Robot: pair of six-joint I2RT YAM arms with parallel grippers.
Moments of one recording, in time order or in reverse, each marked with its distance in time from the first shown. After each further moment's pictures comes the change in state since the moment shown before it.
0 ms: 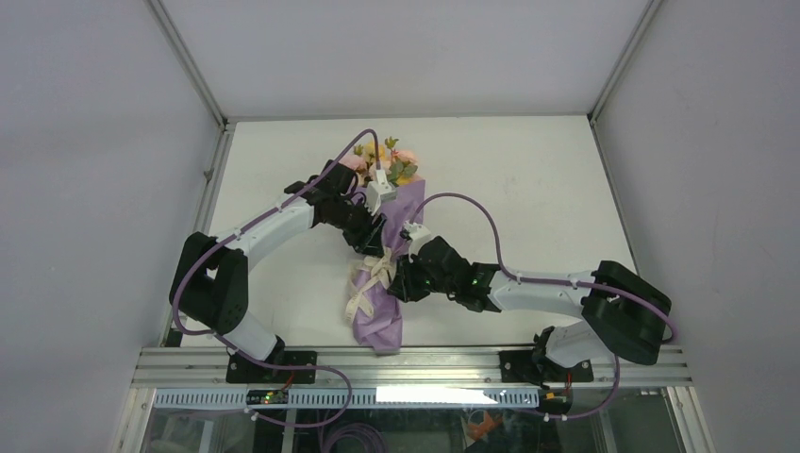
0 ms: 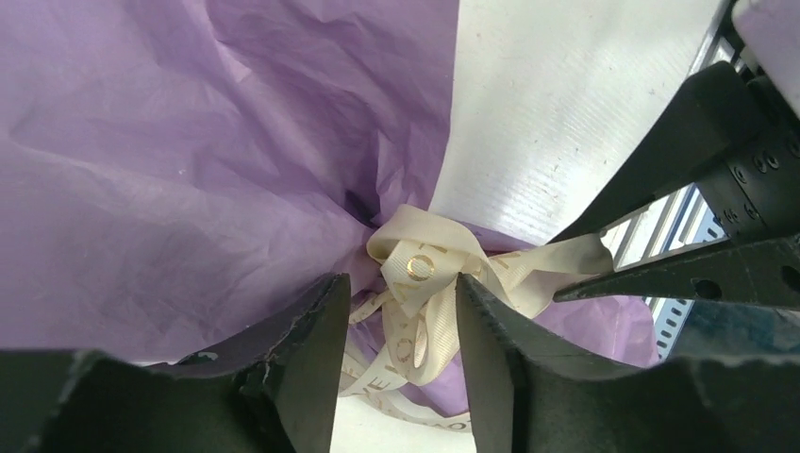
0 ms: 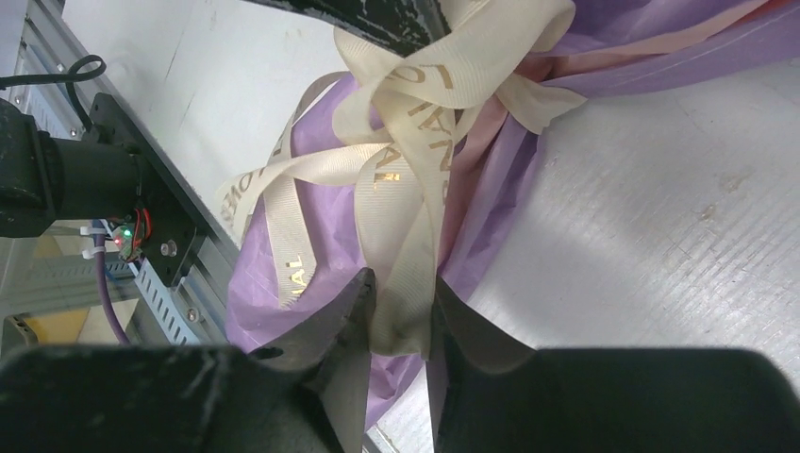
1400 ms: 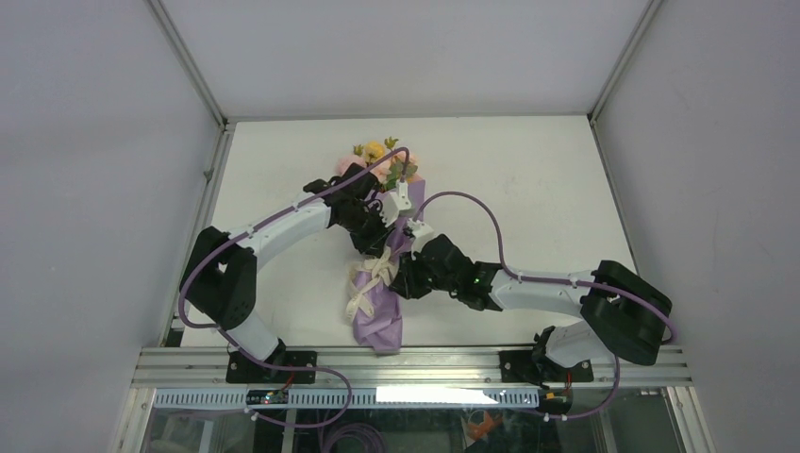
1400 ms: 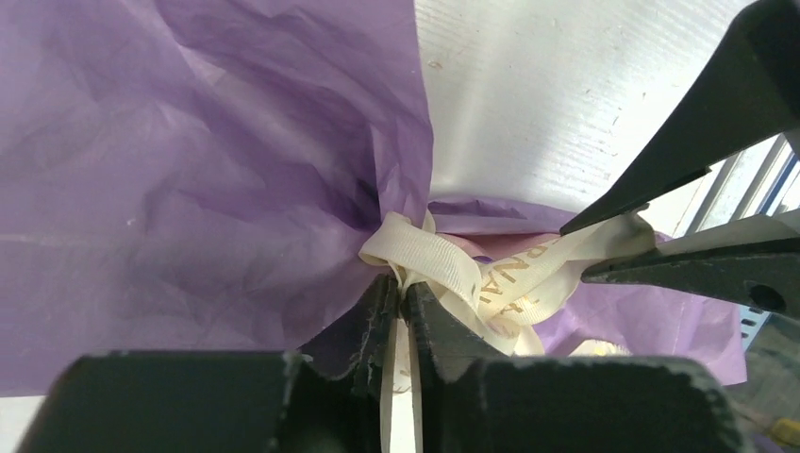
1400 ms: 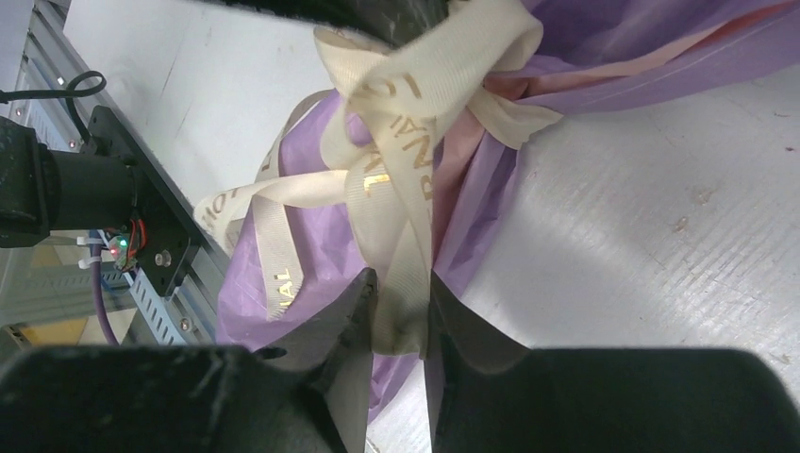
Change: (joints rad) left arm -0.118 0.052 0.083 -0.109 -0.193 0.128; right arm -0.026 0.000 -0.013 0.032 -0.009 -0.014
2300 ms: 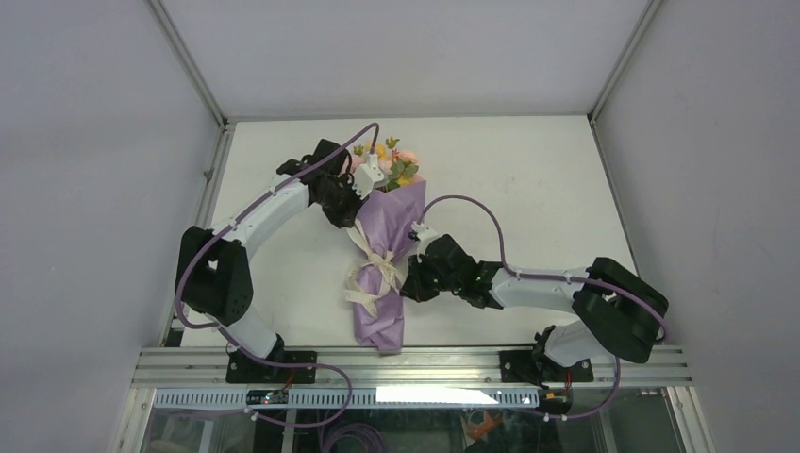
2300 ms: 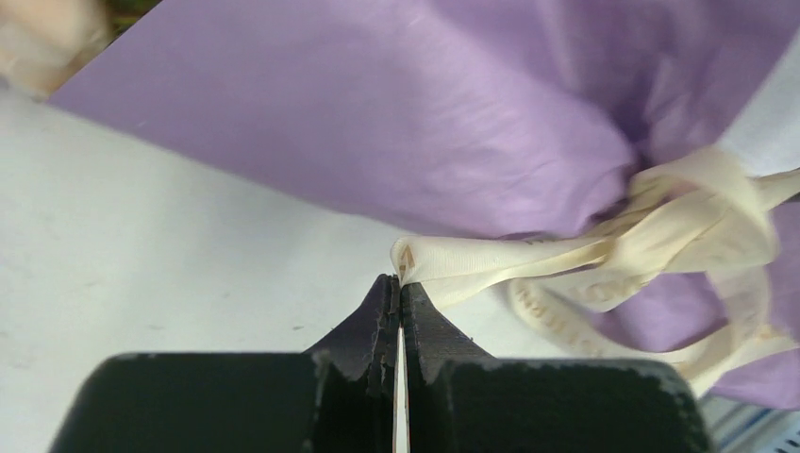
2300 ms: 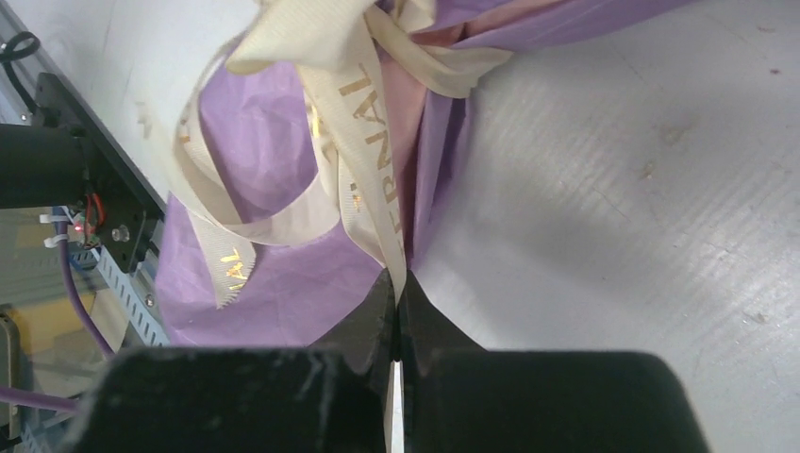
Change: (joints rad) left arm 0.169 0.002 0.111 -0.072 -0.171 0.034; right arm -0.052 0.025 -0.035 -0.031 -0.077 -0.008
